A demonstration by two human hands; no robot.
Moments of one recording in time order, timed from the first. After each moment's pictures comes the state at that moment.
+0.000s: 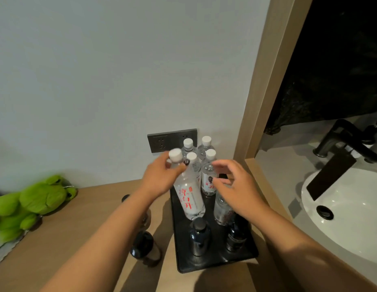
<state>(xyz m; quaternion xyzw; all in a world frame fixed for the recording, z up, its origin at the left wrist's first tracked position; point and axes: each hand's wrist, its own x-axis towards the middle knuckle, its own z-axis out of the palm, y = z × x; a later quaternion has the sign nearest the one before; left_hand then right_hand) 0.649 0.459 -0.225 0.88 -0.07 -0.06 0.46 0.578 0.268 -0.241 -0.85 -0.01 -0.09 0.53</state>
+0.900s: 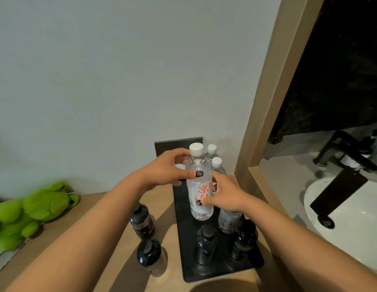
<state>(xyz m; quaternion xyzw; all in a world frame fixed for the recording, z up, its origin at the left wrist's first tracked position) 0.668 0.481 -0.179 0.83 -0.20 -0.22 0.48 0.611 0.293 -0.243 -0.87 -0.02 0.12 0.47</state>
